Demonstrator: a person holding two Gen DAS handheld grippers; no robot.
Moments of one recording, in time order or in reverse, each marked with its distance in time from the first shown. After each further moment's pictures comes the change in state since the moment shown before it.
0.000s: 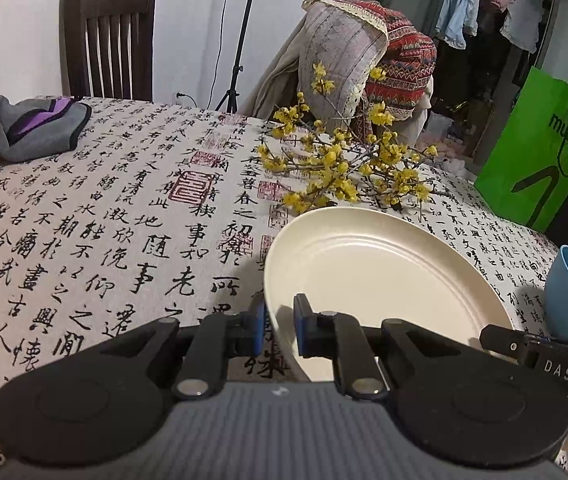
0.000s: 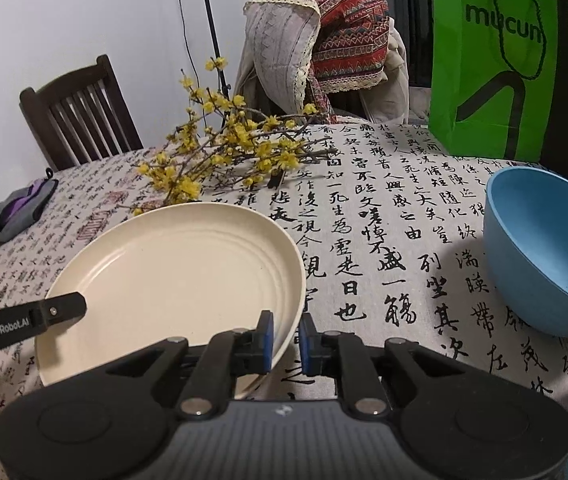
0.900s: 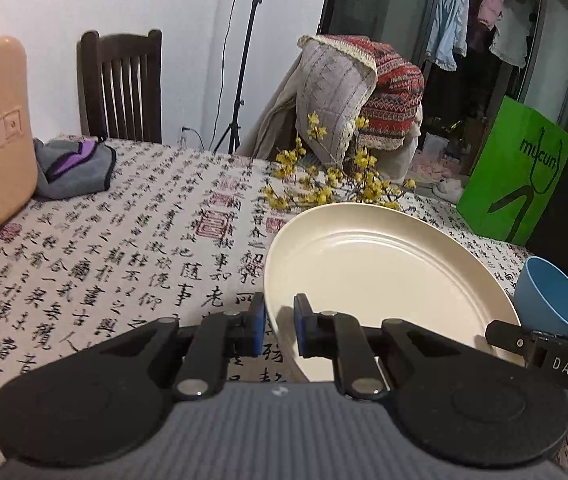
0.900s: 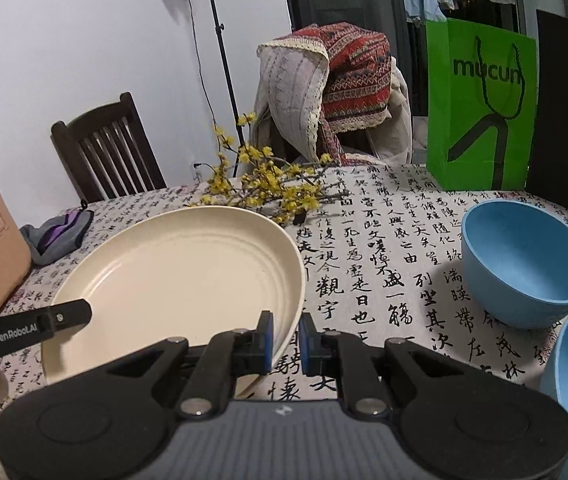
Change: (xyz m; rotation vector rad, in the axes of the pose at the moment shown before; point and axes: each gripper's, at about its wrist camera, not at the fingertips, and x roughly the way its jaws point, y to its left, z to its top) left arm -0.079 0.001 0.002 0.032 -0.093 0.010; right arm -0.079 0.022 -0.010 0.001 -0.114 0.030
